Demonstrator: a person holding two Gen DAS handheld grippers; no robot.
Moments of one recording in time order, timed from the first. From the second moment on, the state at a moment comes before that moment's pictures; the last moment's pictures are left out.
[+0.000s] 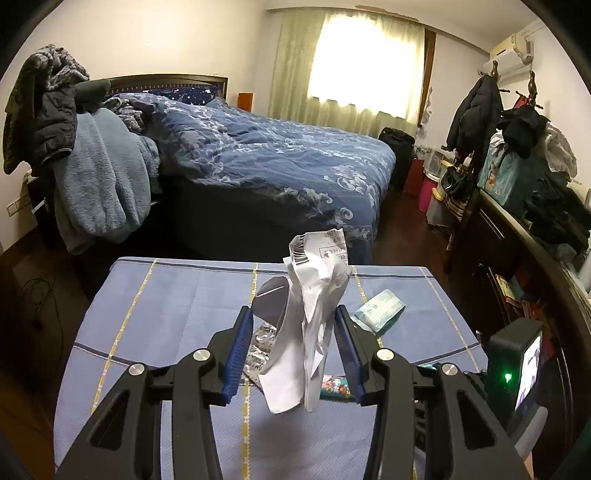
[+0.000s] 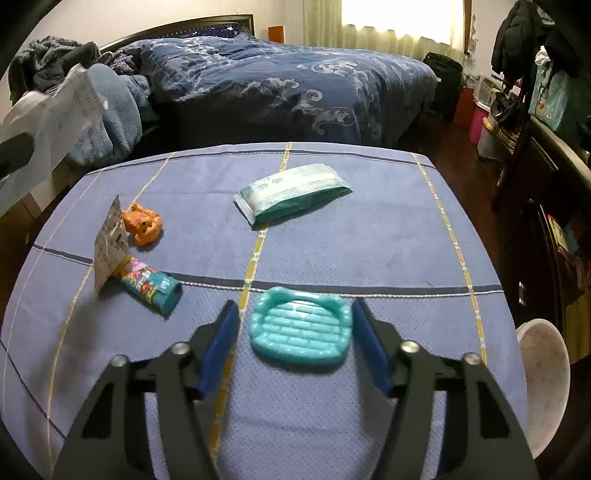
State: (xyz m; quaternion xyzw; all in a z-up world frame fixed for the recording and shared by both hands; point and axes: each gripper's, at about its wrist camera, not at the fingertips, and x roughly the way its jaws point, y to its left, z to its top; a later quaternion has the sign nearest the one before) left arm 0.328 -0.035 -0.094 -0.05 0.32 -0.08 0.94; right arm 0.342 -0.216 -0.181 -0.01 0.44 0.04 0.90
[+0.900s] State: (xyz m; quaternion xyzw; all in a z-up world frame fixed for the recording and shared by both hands) left arm 0.245 -0.043 -0.065 -0.03 0.28 -0.07 0.96; right arm 0.204 -0.268 -0.133 0.04 0.38 0.04 0.92
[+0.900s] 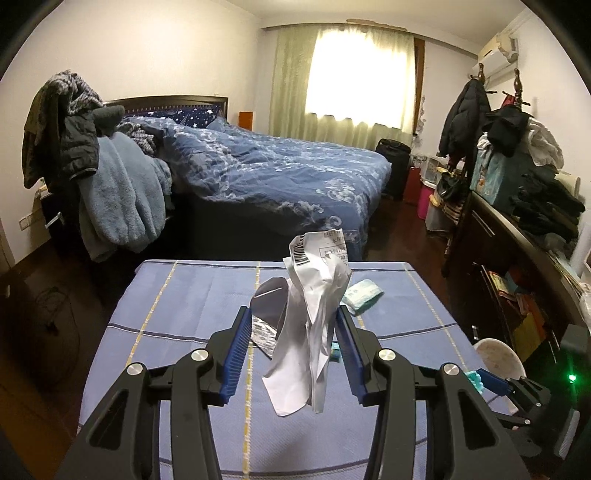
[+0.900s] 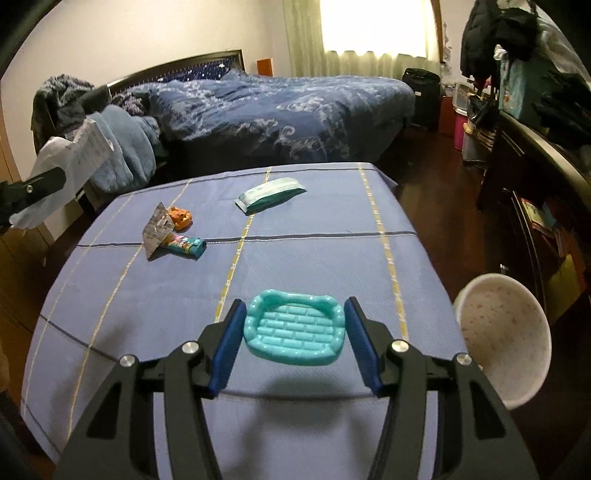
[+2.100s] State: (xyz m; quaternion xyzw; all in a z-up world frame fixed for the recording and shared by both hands) left arm 0.246 -0.338 -0.101 0.07 0.32 -0.34 0.88; right arm 0.116 -0.503 -0.149 0.13 0.34 -0.17 0.92
